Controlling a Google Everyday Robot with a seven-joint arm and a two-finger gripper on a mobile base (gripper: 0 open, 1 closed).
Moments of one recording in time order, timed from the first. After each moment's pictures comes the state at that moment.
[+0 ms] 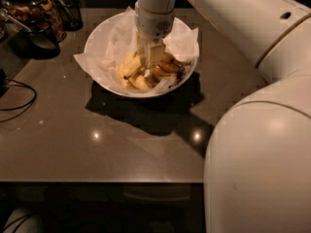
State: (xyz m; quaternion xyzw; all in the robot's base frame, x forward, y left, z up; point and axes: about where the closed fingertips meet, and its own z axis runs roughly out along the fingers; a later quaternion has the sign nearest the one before) arm 0.629 0.002 0.899 -0.85 0.53 0.00 0.09
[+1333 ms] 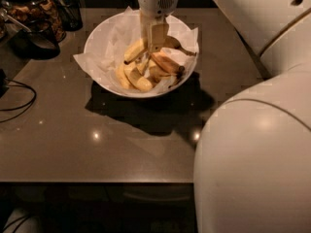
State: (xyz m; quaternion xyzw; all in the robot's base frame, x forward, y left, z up) arm 0.646 -0.002 0.950 -0.82 0.56 -0.03 0.12
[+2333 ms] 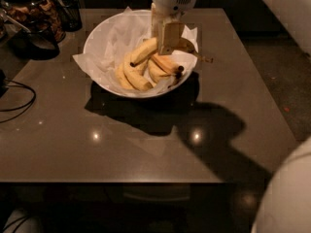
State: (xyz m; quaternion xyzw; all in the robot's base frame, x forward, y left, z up) arm 0.590 -0.023 0.979 -0.80 0.58 -0.01 0.14
